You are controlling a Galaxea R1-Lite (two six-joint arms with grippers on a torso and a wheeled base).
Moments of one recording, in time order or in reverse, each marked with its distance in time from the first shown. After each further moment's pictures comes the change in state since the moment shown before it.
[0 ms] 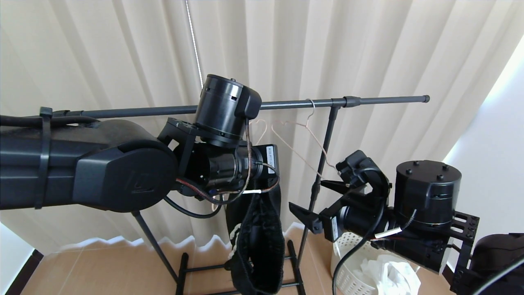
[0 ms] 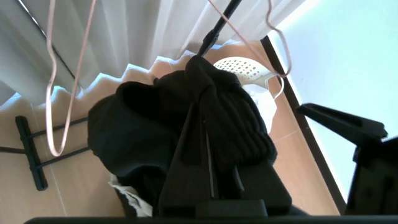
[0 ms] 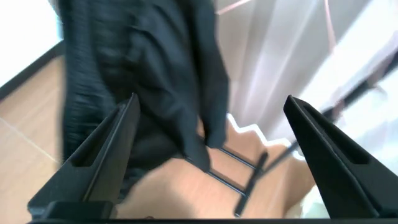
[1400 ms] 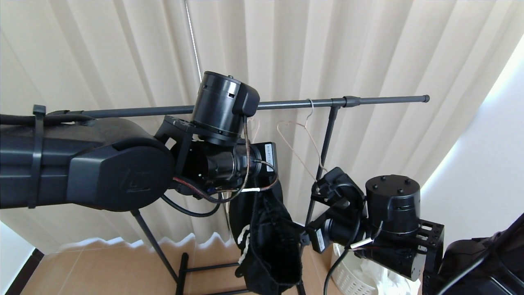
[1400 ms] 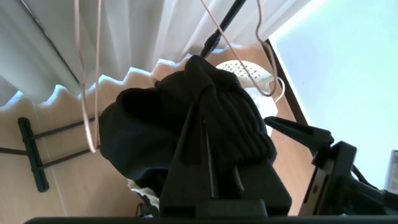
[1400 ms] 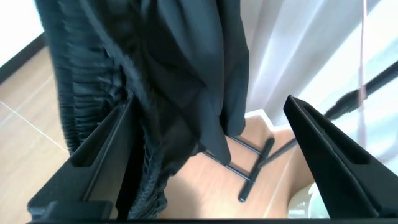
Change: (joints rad) left arm 0.000 -0.010 0.000 0.000 0.013 0.001; right arm 0.012 0.120 -0.002 -0.022 -0.024 0.000
